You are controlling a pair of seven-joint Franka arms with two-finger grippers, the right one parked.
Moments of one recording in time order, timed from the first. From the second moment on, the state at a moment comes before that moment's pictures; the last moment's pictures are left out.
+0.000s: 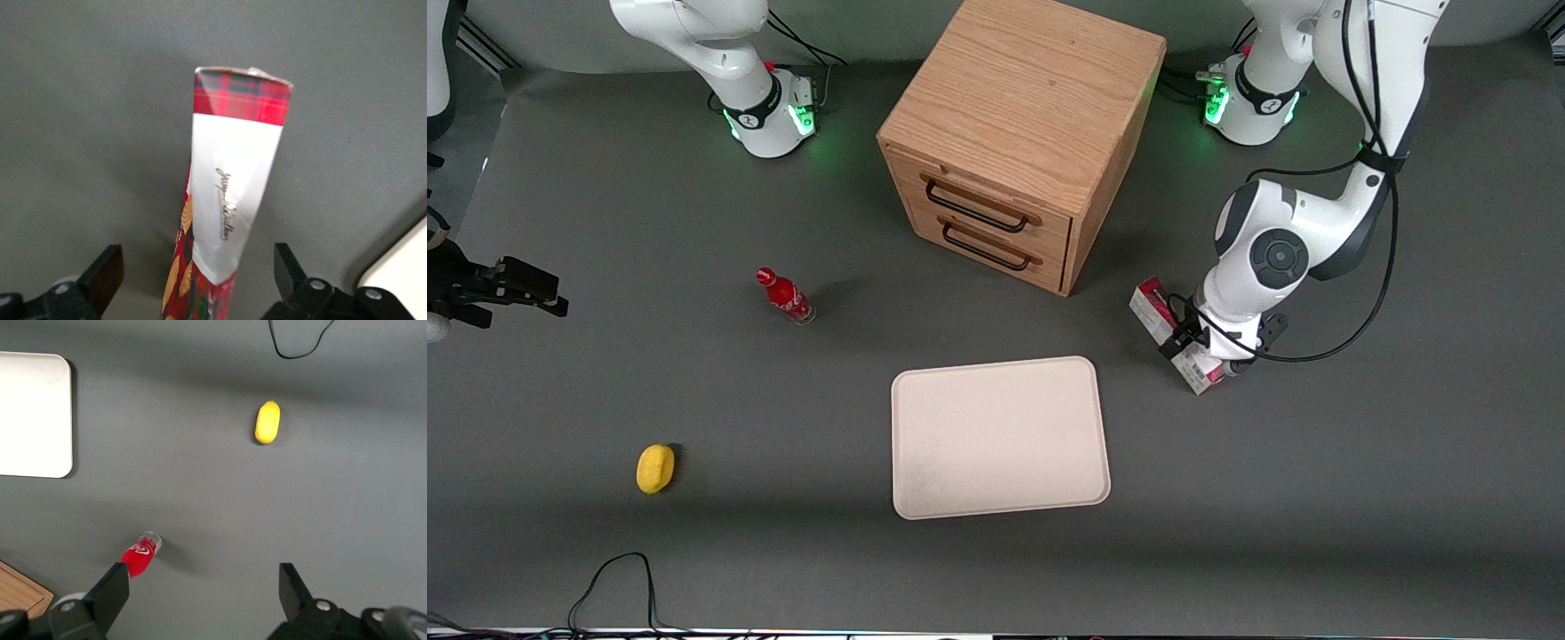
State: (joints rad) arm -0.15 0.34 -0.22 -2.15 -0.03 2.44 -1.10
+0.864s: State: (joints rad) arm -0.16 0.35 -0.22 -2.16 -0.01 2.48 -1.10
